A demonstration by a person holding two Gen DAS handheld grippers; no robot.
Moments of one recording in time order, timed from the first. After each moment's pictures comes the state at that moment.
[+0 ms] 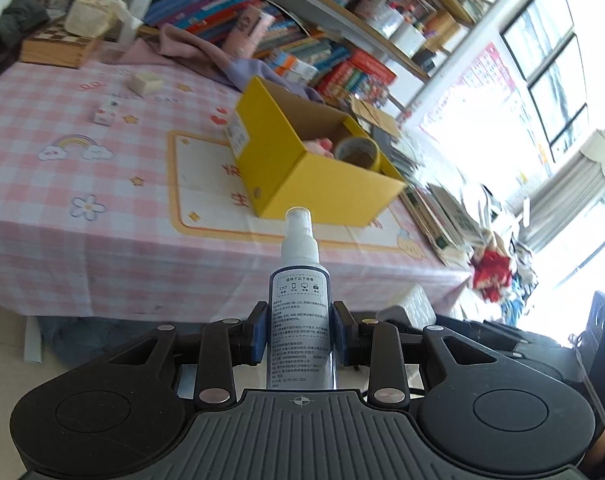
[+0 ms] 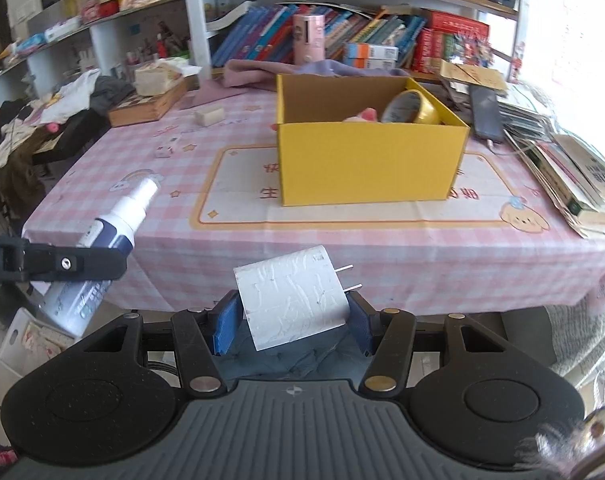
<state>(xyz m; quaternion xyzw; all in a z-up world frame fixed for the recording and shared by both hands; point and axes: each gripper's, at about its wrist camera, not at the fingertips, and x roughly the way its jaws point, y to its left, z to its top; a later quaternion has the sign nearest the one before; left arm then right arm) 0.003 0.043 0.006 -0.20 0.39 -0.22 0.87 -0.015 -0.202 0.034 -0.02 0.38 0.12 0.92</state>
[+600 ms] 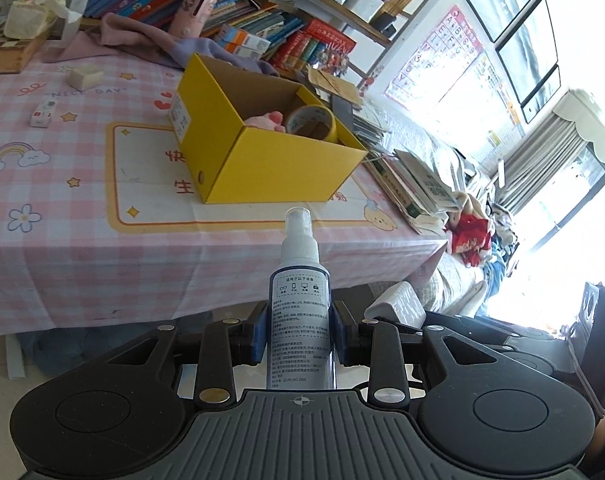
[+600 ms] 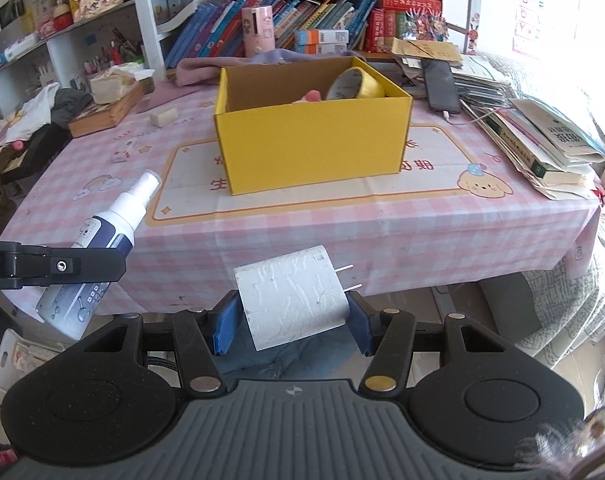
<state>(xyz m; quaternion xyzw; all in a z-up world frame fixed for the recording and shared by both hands) 0.019 0.003 0.007 -0.17 0.41 -0.28 0.85 -0.019 -0.238 0.028 0.01 0.40 0.07 0.92</state>
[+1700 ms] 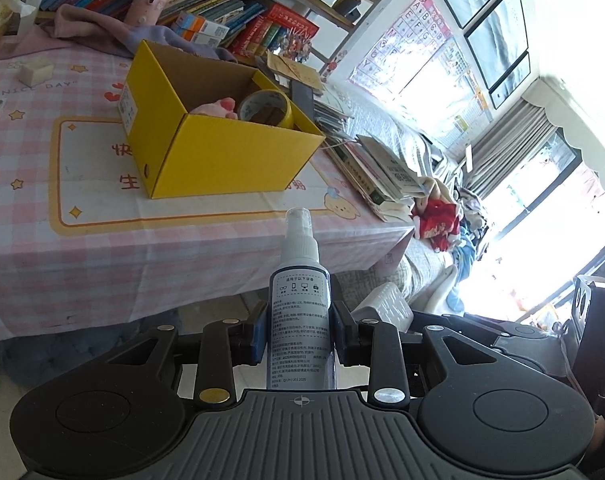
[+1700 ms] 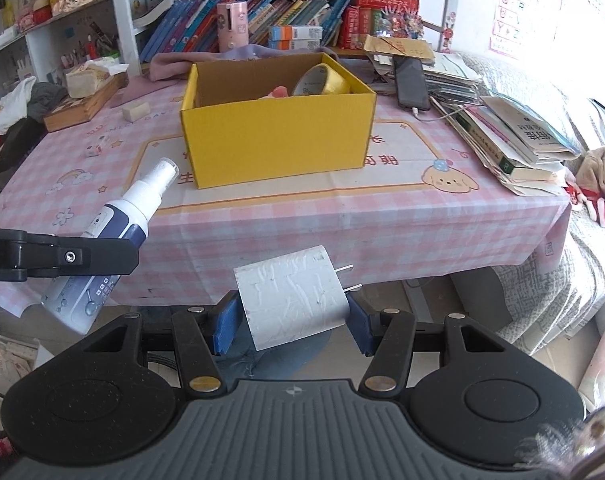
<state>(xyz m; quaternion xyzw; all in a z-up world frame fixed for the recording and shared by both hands) 0.033 -0.028 0.003 -0.18 0.41 -0.33 0.83 -0.023 -0.255 0.031 -0.01 0.40 0.03 0.92</state>
